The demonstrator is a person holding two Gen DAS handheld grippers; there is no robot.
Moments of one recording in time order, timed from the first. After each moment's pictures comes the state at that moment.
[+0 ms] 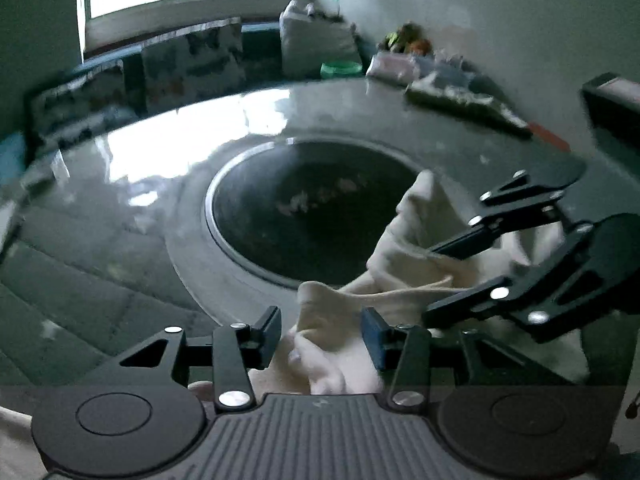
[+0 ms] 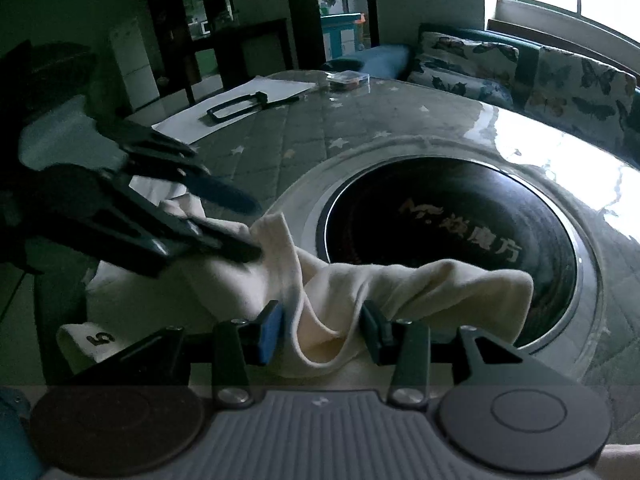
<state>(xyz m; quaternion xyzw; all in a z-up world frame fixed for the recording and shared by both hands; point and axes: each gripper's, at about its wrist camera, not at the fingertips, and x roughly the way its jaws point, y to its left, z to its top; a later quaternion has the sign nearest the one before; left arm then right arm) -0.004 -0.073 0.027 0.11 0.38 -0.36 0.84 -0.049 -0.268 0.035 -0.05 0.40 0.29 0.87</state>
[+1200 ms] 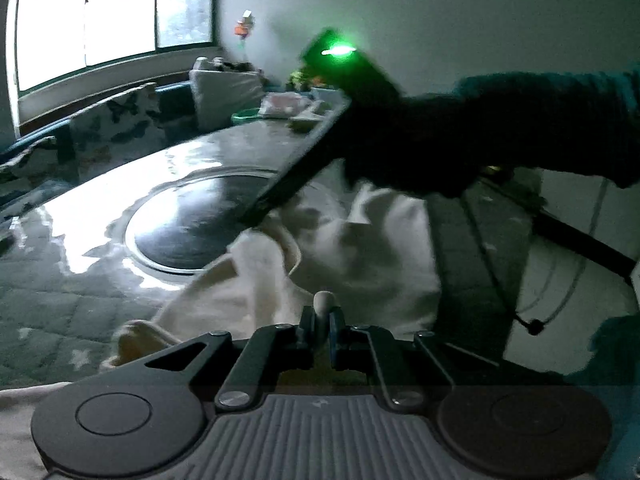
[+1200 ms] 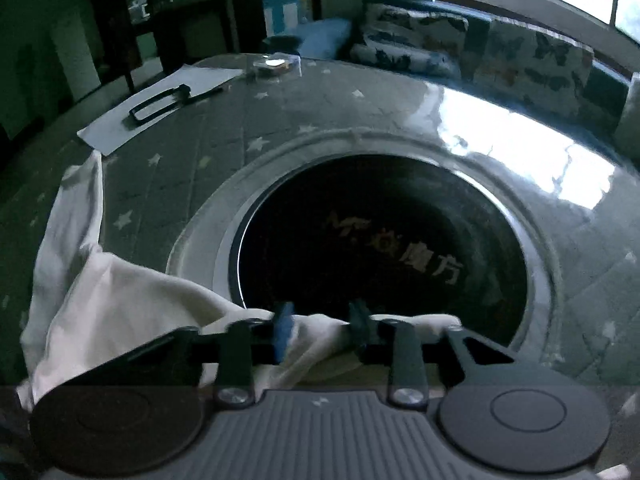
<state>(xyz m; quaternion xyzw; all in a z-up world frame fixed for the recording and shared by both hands) -0.116 -0.044 0.051 0.15 0.28 -0.46 0.83 -0.003 -0.265 0.041 -0.07 0.43 0.19 0.88</state>
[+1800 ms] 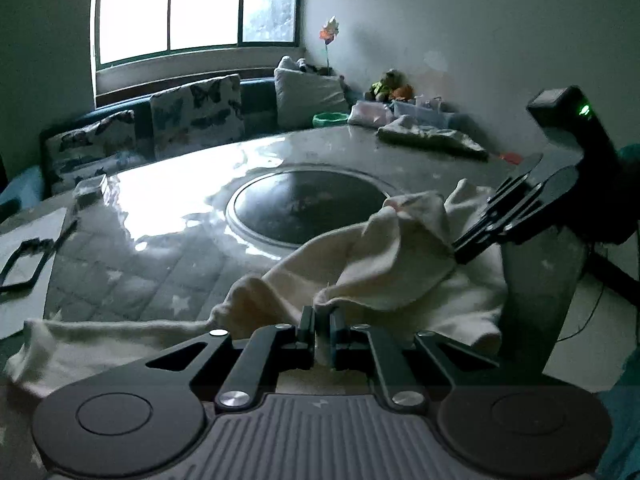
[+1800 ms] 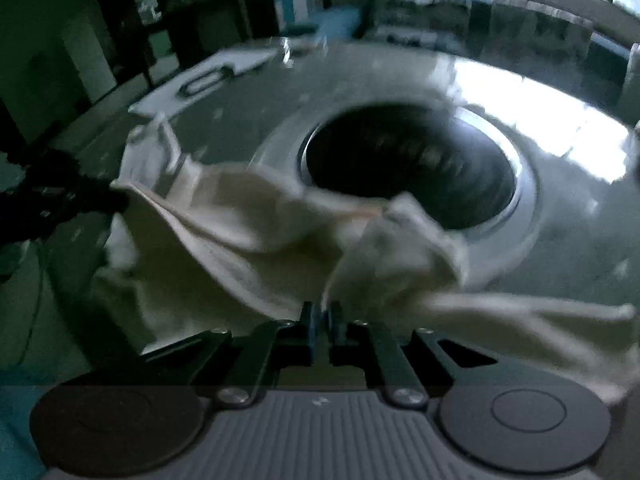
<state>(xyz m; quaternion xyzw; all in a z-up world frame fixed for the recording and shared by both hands) -0.110 0.015 0.058 0.11 0.30 -0.37 0.87 -0.110 -0.288 0.055 -0.04 0.47 0.23 0.85</state>
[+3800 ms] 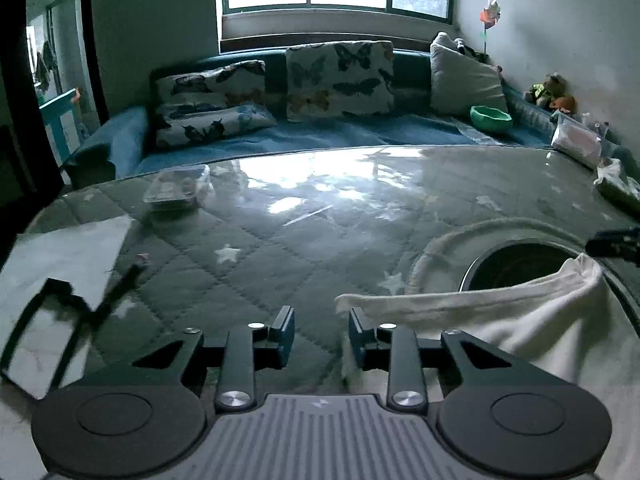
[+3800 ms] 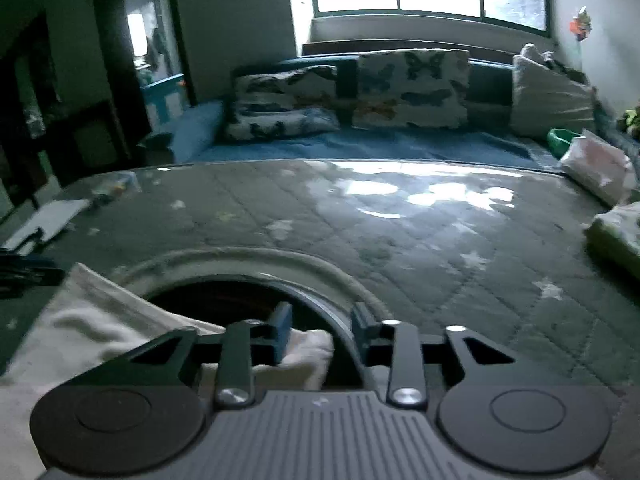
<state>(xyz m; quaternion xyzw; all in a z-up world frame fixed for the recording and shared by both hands) 0.162 -0.039 0.030 0.07 0.36 -0.18 0.91 0.089 -0.360 0.025 0.05 0.35 0.05 0.93</state>
